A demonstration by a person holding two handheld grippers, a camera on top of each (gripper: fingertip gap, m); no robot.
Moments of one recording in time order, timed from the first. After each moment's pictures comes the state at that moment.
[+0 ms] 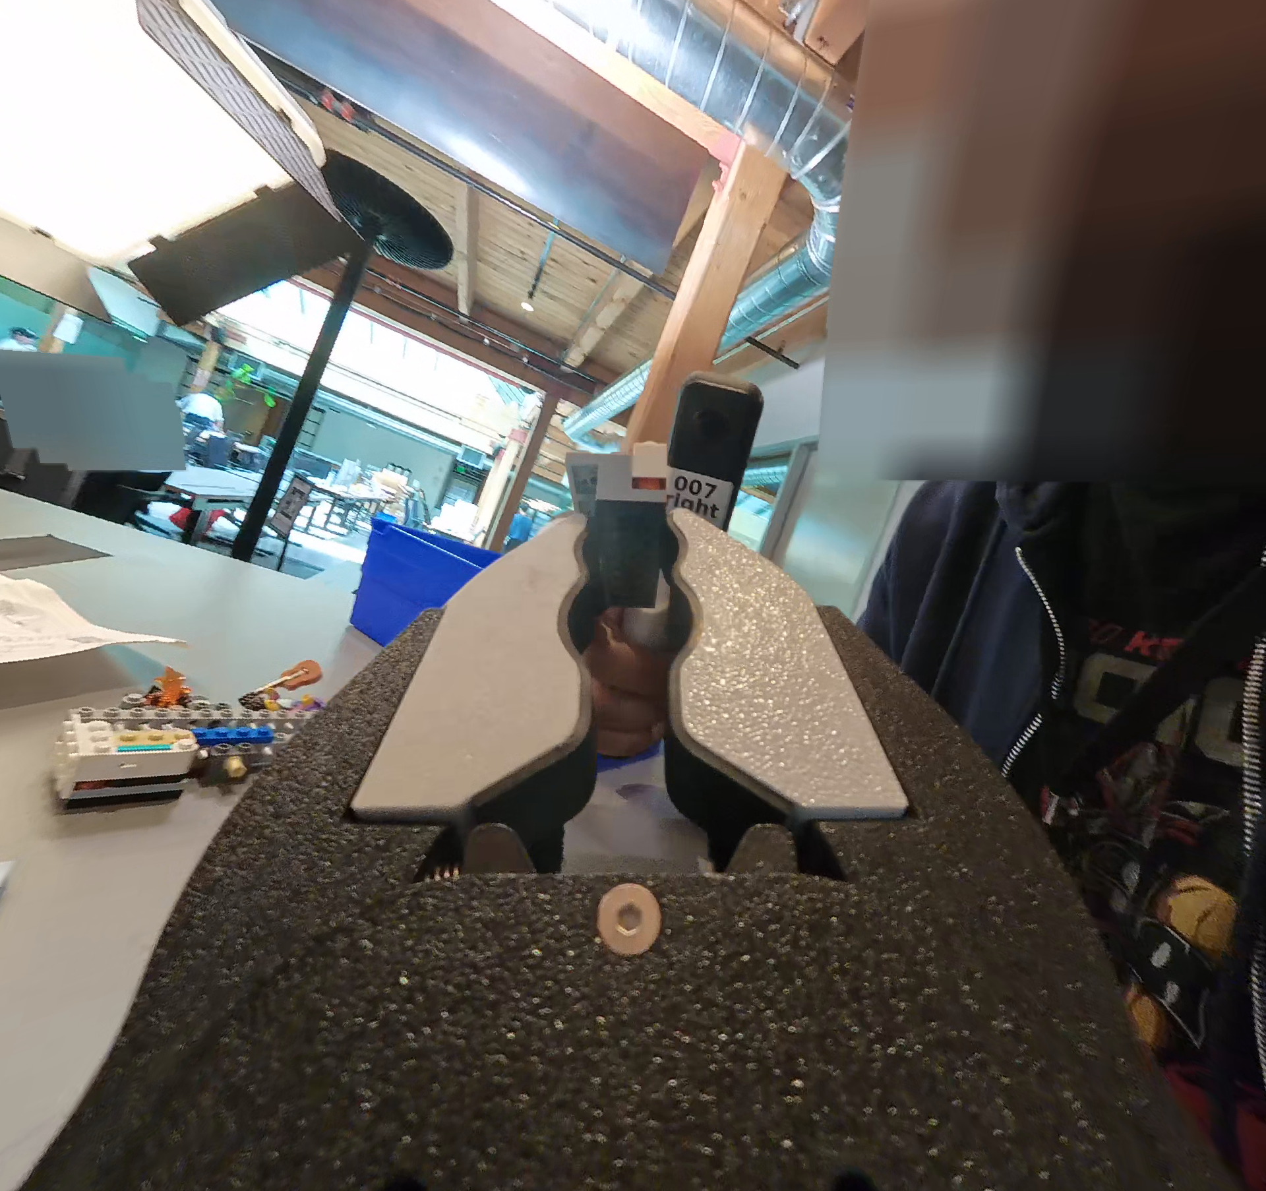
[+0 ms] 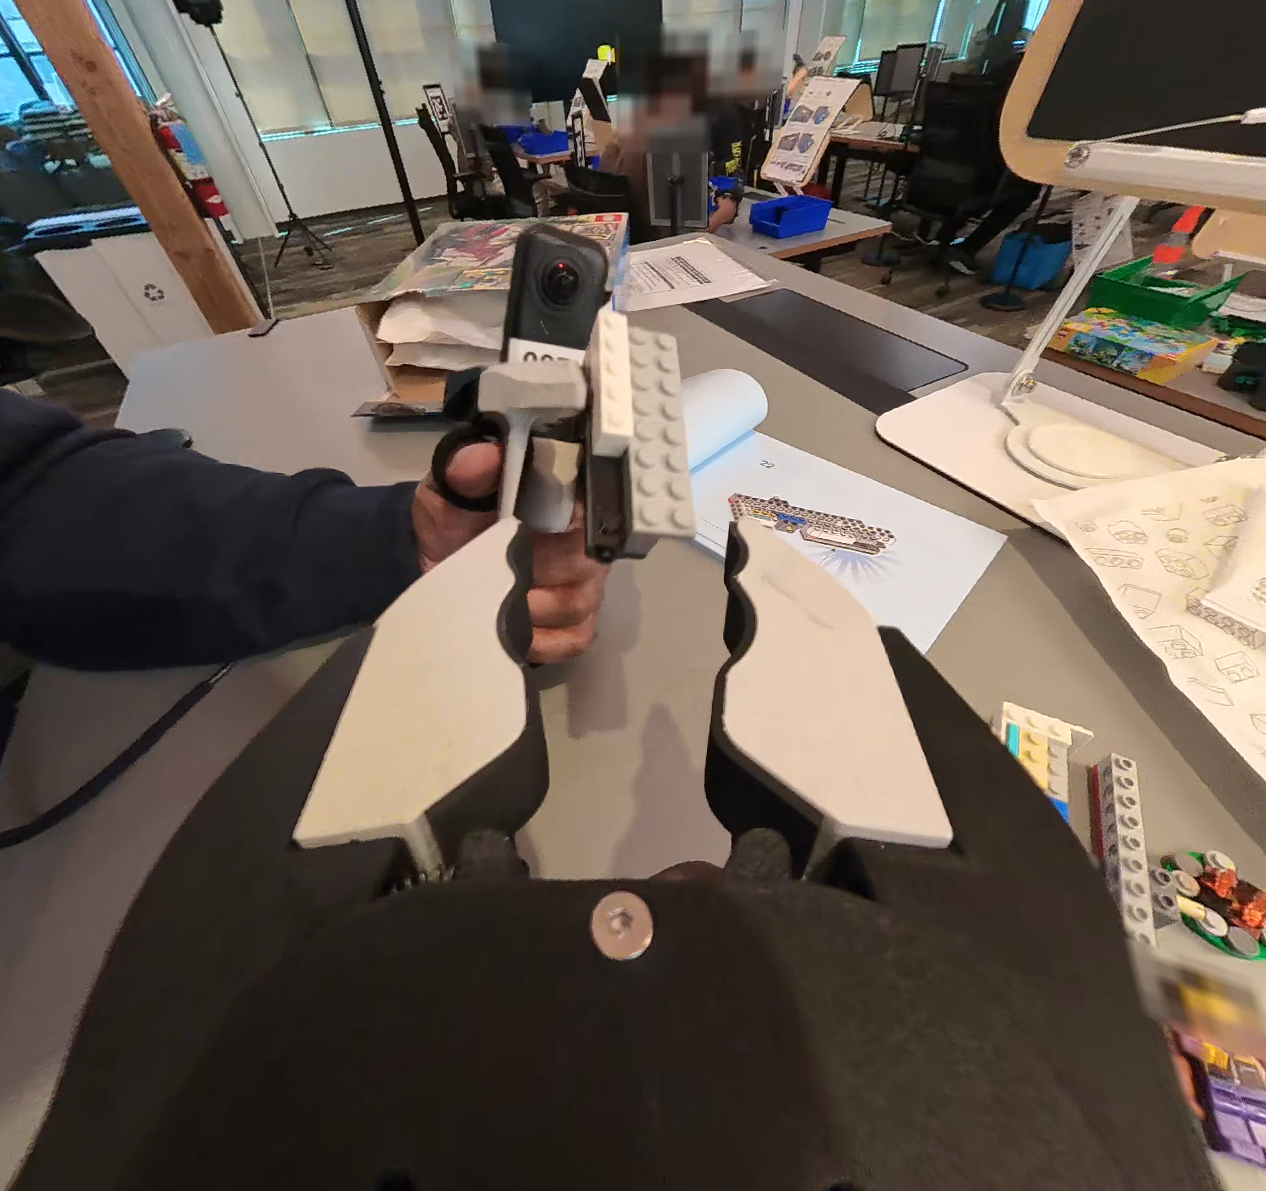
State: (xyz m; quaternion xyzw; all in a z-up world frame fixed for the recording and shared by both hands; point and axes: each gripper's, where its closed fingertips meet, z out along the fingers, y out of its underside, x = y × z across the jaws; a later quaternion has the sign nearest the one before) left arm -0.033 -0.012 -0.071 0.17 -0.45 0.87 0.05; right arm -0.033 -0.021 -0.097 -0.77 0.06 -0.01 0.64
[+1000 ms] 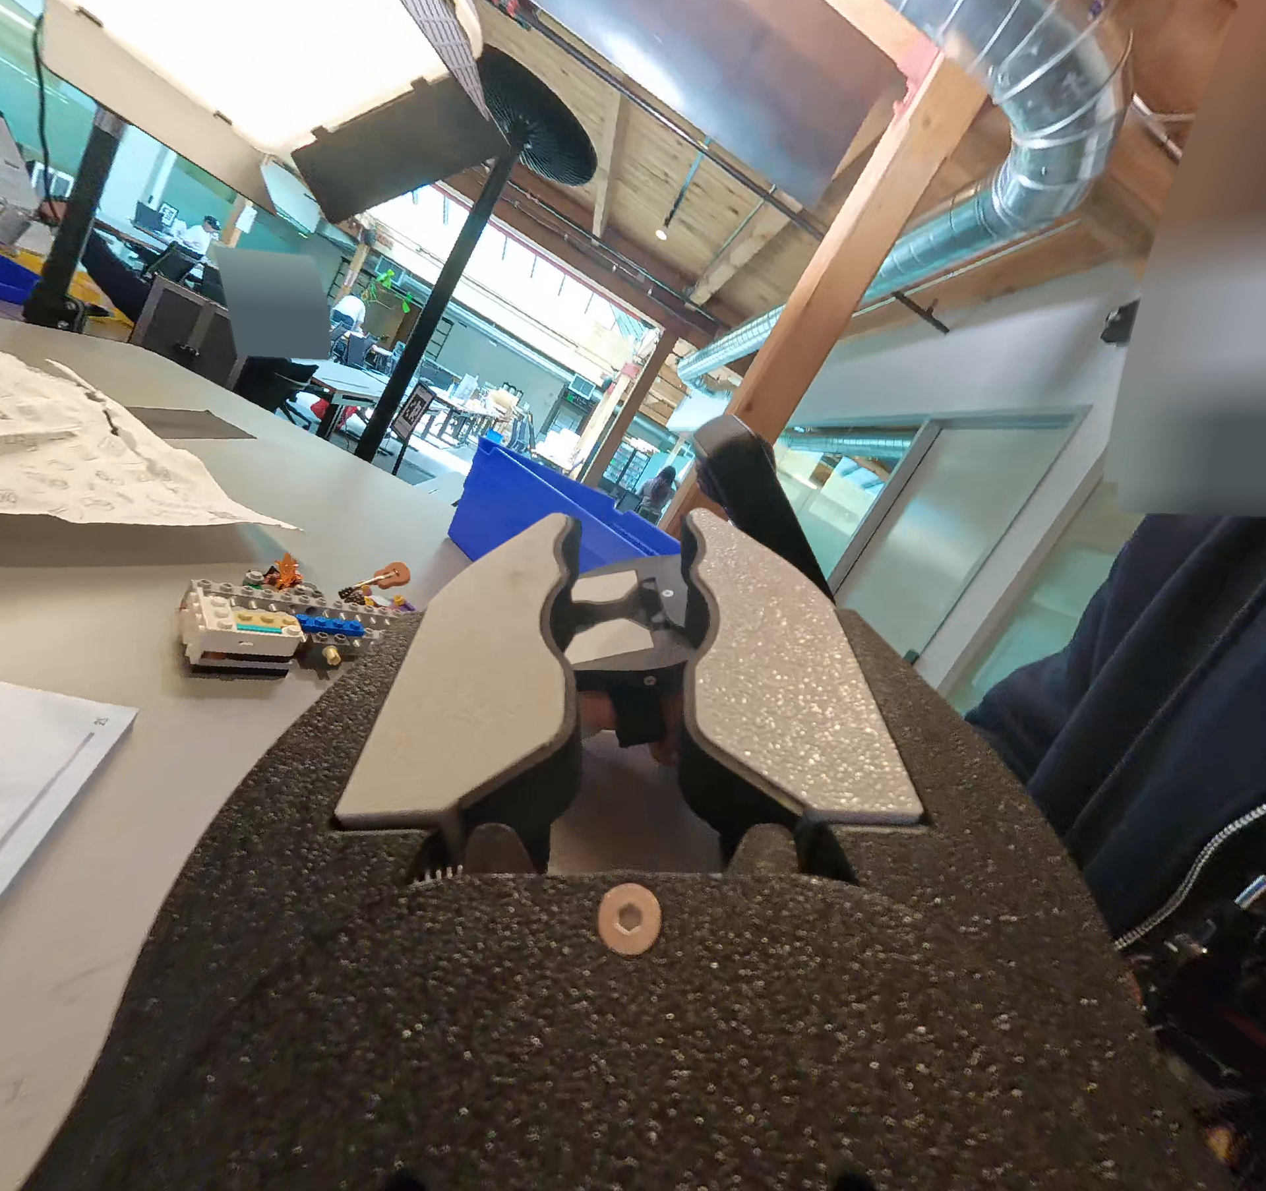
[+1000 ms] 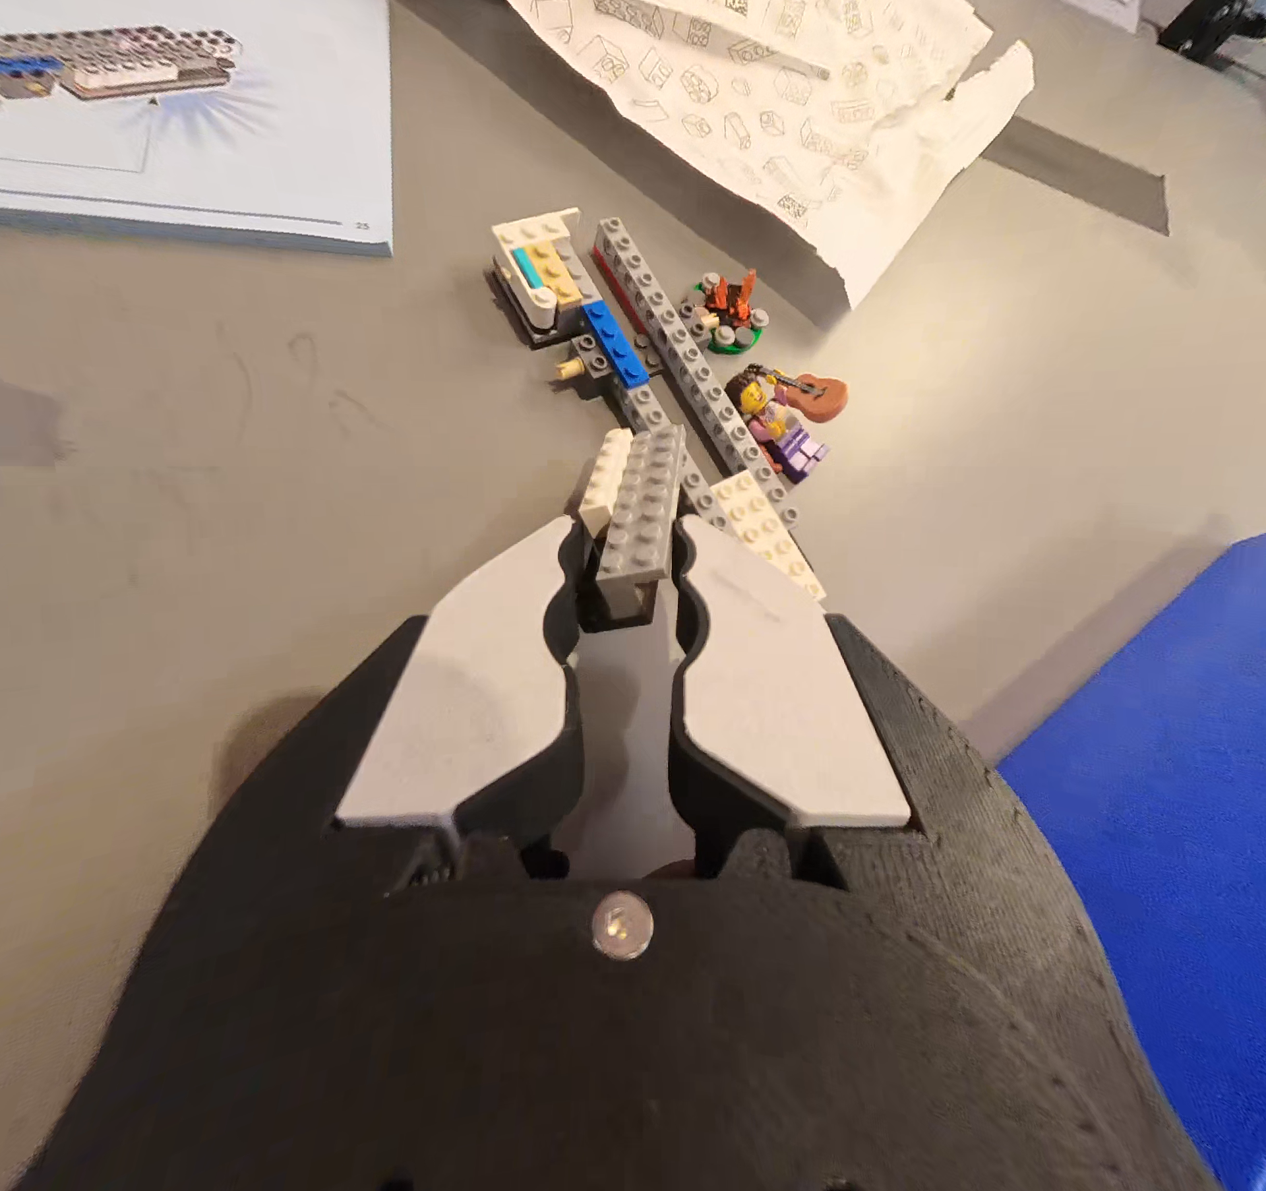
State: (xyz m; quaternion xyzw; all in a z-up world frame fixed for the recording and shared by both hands) left arm -0.007 -0.024 -0.093 0.28 -0.49 0.82 0.03; right arm 0.059 -0.121 -0.207 -0.81 0.39 -0.30 0.31
